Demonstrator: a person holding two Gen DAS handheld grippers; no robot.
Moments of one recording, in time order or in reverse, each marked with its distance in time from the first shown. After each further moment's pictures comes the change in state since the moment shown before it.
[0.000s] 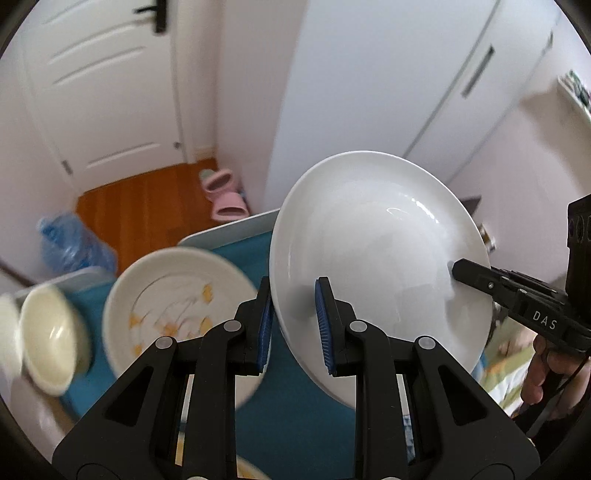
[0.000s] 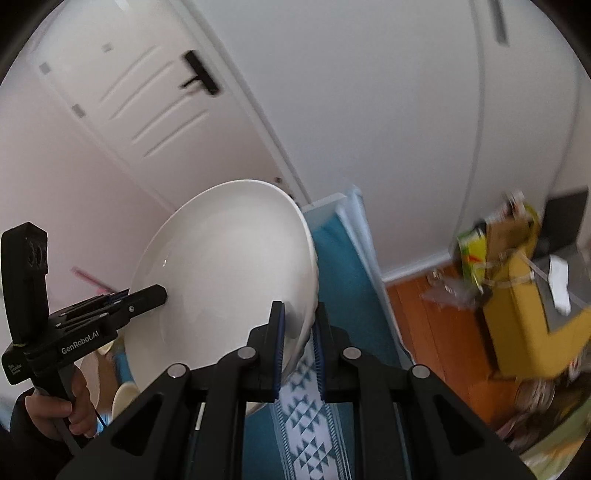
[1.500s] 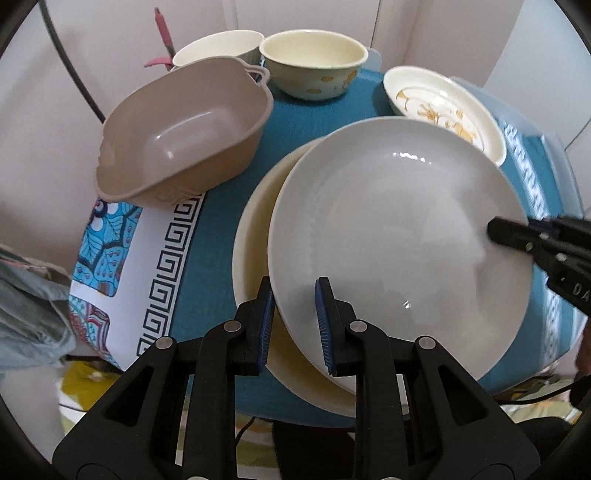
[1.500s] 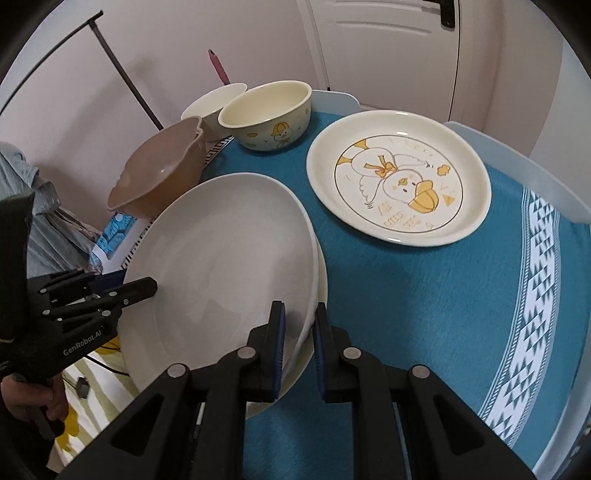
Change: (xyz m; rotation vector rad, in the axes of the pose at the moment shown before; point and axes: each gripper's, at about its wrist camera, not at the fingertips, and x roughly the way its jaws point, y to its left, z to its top) left arm -0.069 0.122 -0.256 -0.413 0.114 0.458; right arm 0.099 0.184 -0.152 -0.658 0.319 0.191
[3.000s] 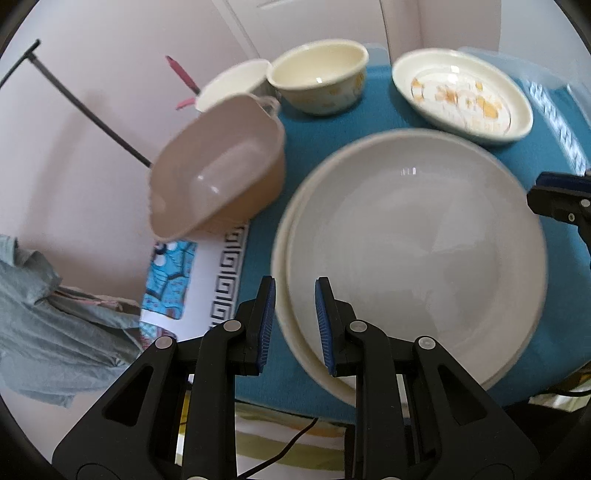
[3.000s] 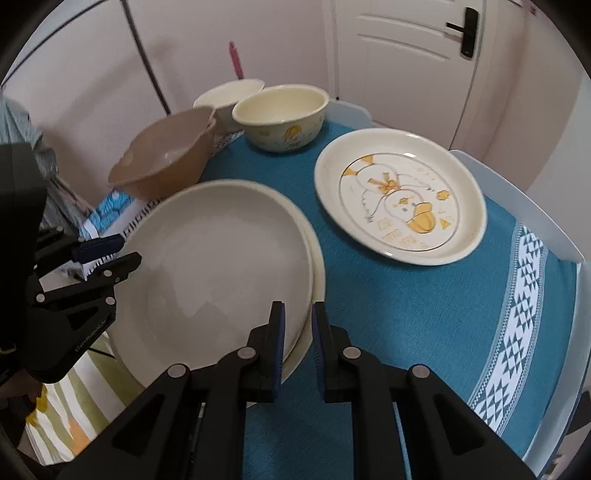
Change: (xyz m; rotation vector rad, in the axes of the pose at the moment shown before) left arm -0.020 -0.025 0.010 0.137 -0.055 0.285; right arm -0.011 0.006 -0.002 -0.093 -0.039 -0.051
